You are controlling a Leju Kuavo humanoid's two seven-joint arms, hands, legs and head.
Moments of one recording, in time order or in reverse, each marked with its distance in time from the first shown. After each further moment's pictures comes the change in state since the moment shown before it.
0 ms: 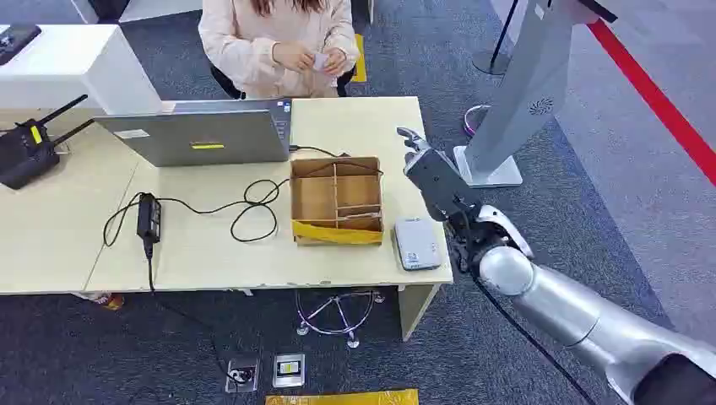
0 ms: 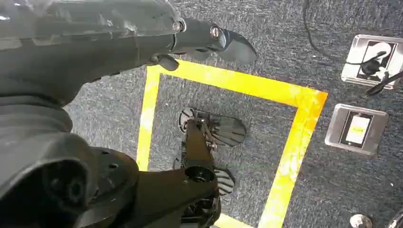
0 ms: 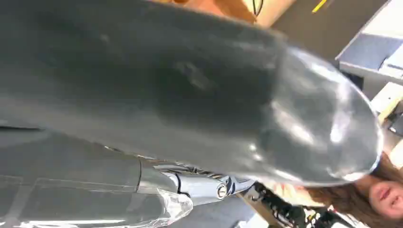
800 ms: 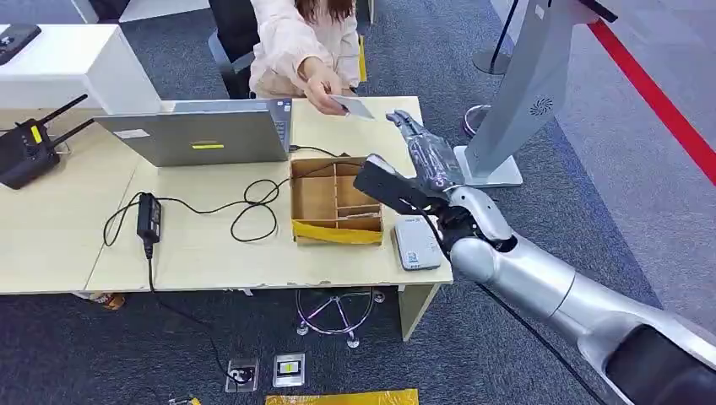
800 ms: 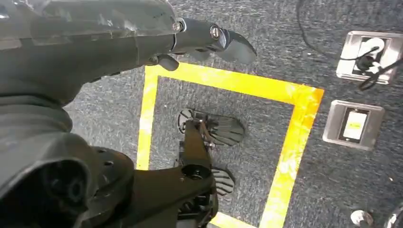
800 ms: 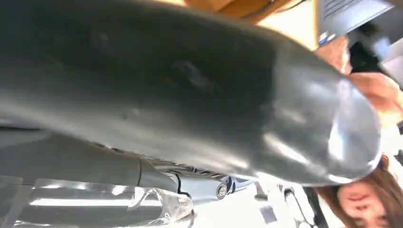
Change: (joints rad) left arm -0.027 -0.001 0.000 0.000 -0.038 -0.006 0.029; right arm -0.123 0.109 0.076 0.190 0.546 0.076 0.213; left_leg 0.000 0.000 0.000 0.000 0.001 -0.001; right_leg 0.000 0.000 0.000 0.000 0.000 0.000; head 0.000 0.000
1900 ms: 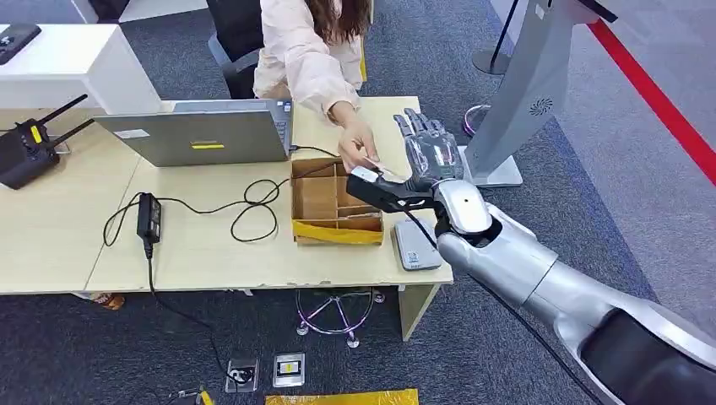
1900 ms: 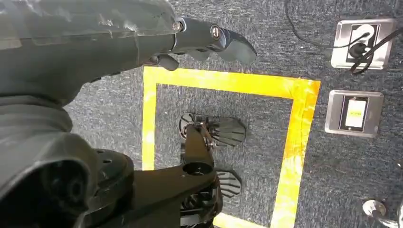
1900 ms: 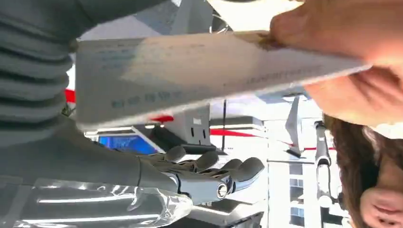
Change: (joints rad) left arm -0.021 -0.007 -0.024 0.000 -0.076 -0.011 0.043; right arm -0.037 0.076 0.003 0.212 0.392 0.146 0.140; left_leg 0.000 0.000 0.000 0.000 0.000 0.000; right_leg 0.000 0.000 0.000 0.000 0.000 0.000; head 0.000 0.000
